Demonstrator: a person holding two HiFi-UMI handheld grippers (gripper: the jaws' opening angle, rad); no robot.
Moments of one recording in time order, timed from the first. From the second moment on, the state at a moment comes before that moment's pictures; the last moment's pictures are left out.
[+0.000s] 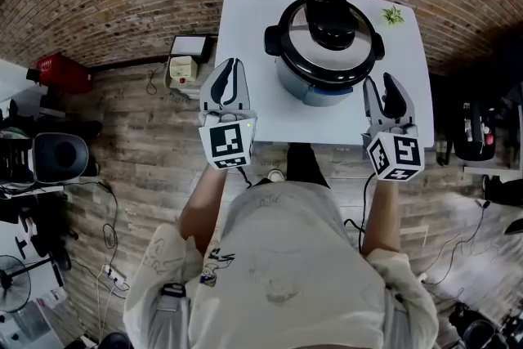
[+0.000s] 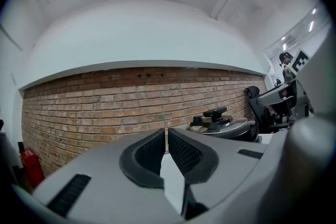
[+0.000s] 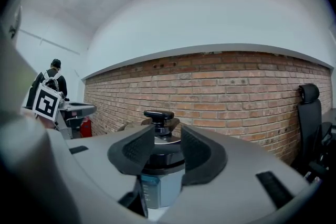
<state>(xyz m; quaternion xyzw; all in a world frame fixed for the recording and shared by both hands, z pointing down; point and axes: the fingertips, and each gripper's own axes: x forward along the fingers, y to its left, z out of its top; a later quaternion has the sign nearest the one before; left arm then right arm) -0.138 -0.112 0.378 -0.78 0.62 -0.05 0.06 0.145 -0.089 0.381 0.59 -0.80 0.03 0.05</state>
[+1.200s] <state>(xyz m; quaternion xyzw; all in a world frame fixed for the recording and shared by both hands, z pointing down) -0.127 -0.117 0.390 -0.80 0.60 -0.05 0.05 0.182 -0.090 0.386 0.67 -0.74 0.04 0.02</state>
